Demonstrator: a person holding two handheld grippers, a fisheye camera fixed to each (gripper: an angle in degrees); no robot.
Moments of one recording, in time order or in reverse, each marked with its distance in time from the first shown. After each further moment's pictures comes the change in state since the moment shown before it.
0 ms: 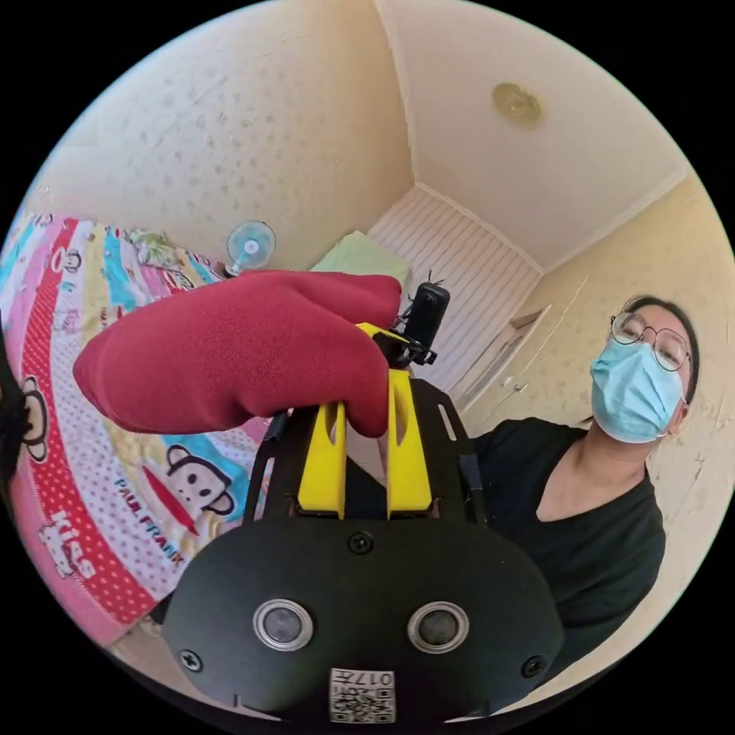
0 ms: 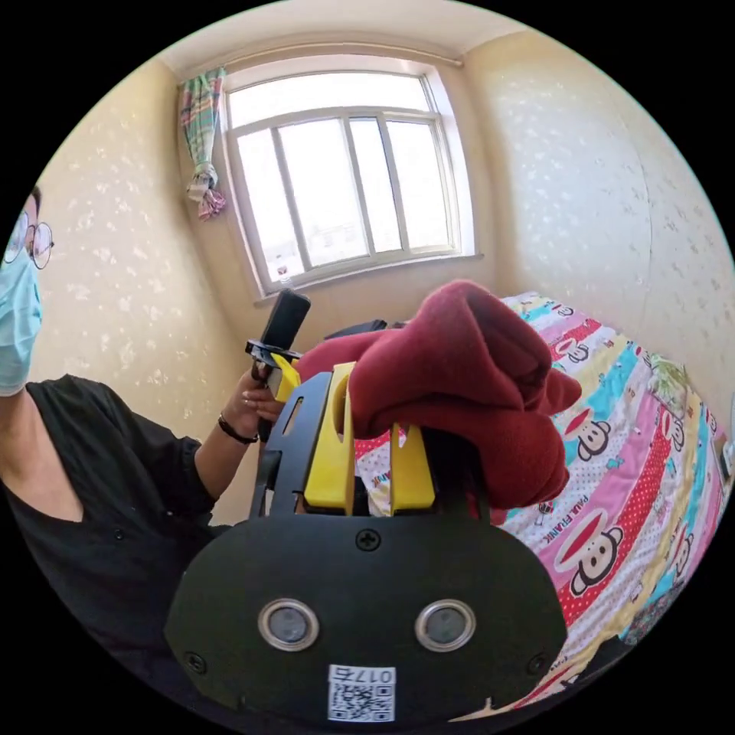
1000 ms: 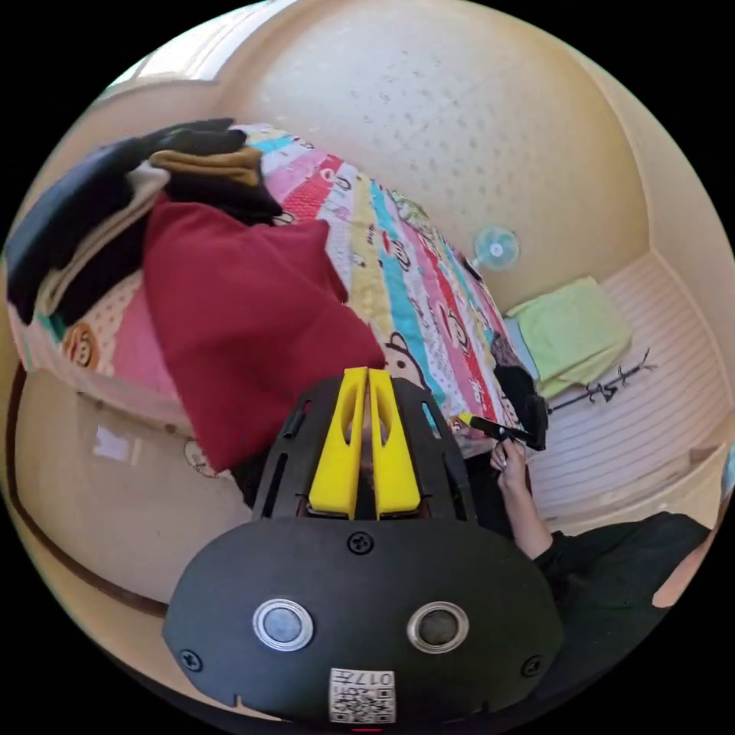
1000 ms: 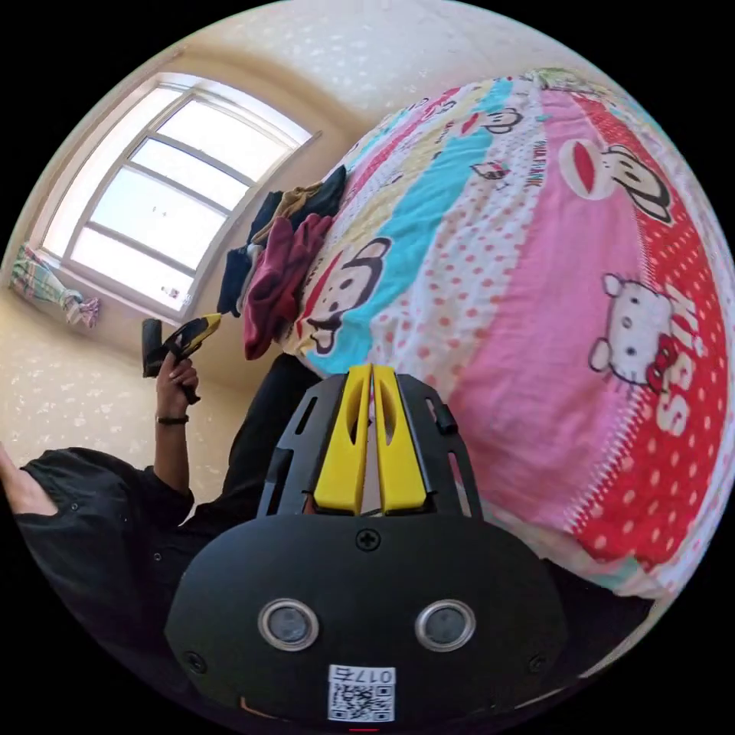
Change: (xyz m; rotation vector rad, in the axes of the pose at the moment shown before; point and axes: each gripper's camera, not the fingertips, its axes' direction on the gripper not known) left arm -0.083 0.098 0.156 -0.170 -0.529 -0.382; right arm 0.163 0.396 -0.054 -0.188 0.262 0.854
